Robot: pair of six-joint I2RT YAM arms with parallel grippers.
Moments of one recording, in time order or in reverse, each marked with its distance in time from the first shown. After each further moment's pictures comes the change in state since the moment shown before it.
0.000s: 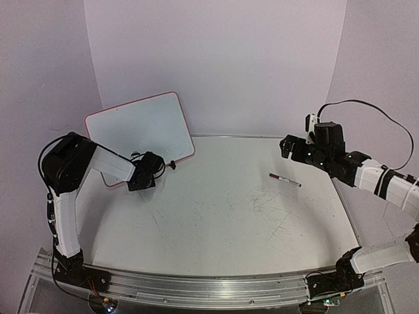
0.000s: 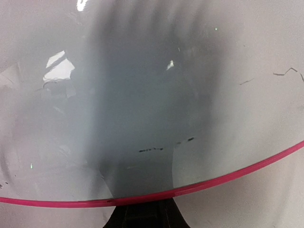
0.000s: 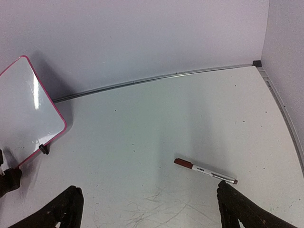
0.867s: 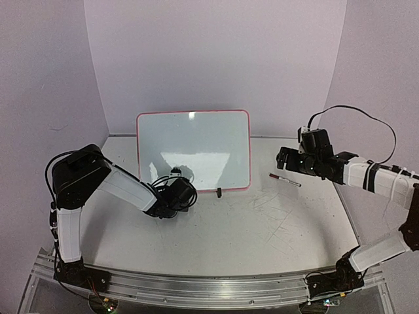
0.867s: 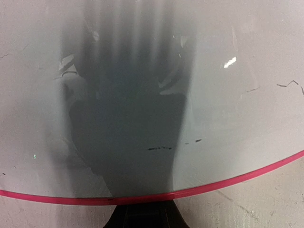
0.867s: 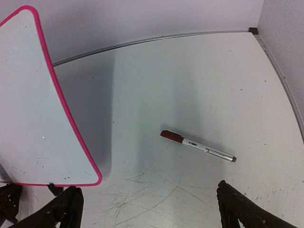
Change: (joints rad) left arm -0.391 -0.004 -0.098 0.221 0.037 0.055; right arm 0.000 0.121 -0.002 -0.057 0.003 0.019
